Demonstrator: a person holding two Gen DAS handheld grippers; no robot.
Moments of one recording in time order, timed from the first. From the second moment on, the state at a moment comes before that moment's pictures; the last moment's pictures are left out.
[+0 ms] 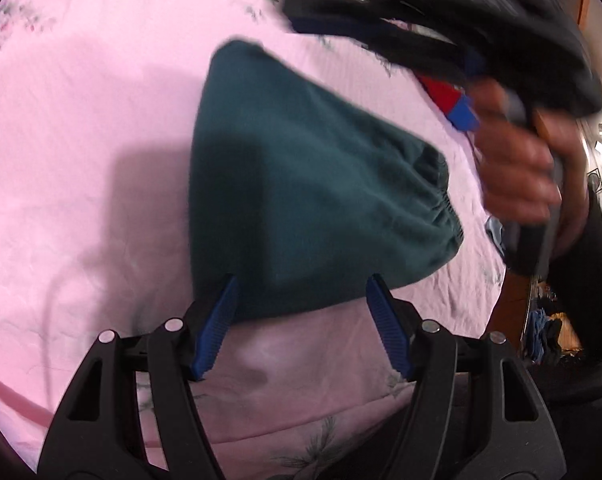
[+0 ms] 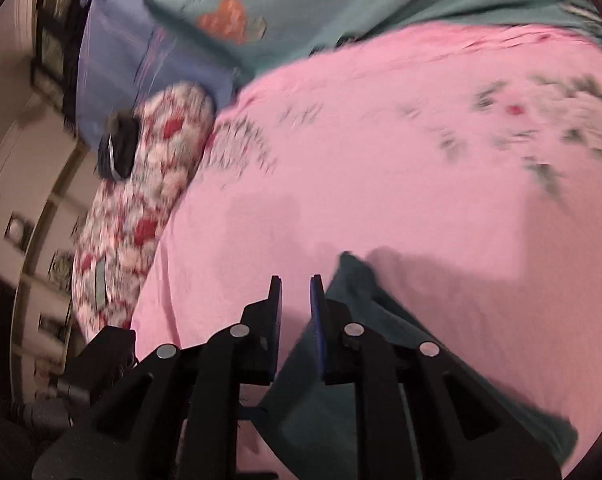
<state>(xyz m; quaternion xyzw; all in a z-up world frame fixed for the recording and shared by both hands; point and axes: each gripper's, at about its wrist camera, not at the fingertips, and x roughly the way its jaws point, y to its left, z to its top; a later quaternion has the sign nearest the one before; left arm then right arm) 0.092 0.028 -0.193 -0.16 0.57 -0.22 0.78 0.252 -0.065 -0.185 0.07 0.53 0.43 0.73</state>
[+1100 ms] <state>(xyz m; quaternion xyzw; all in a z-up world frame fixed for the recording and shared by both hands) 0.078 0.029 -0.180 -0.13 0.55 -0.13 0.81 0.124 -0.178 -0.210 0.11 0.53 0.39 0.74</state>
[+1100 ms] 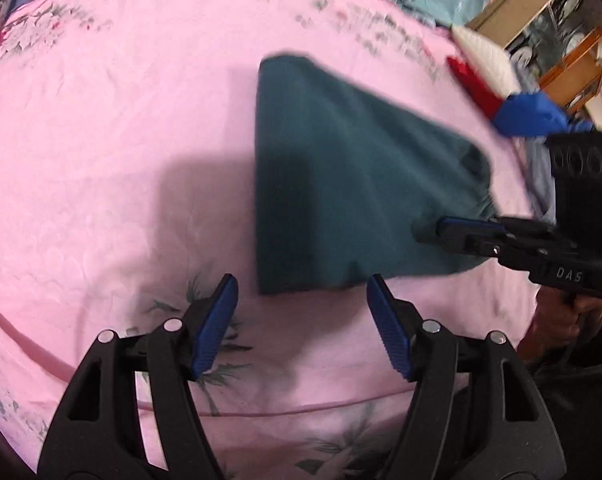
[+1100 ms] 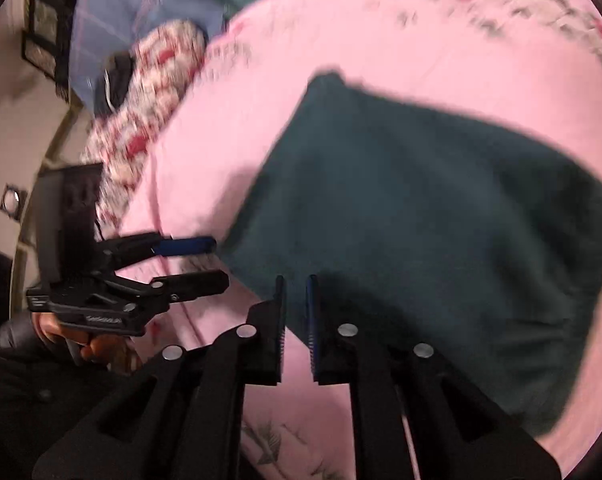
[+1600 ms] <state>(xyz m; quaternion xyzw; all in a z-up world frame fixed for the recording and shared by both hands) 0.107 -0.037 -0.177 0.00 0.54 -0.17 0.83 0.094 -0.259 -0.201 0.16 0.52 0.23 0.81</state>
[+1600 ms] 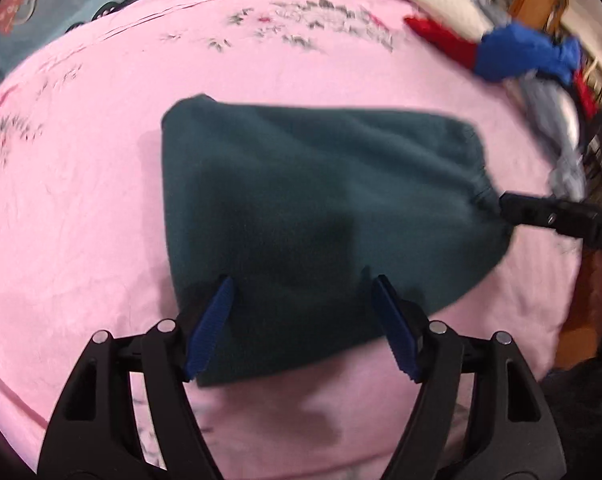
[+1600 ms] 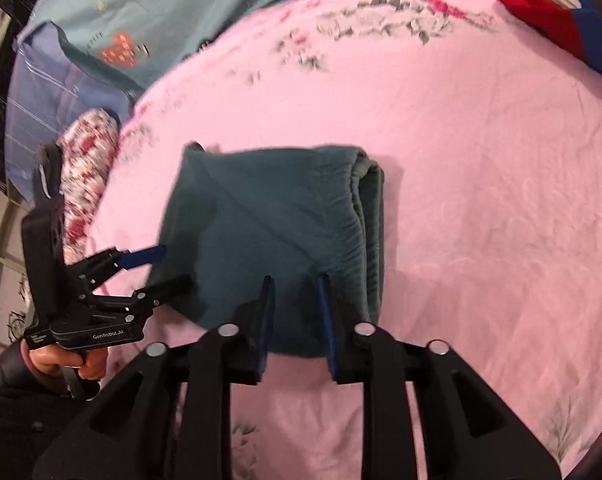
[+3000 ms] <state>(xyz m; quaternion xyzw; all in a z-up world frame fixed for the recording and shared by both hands) 0.064 0.109 -0.169 -0.18 0.55 -0.01 0.82 0.086 -0.052 -0.225 -0.27 0.42 0.37 0.78</state>
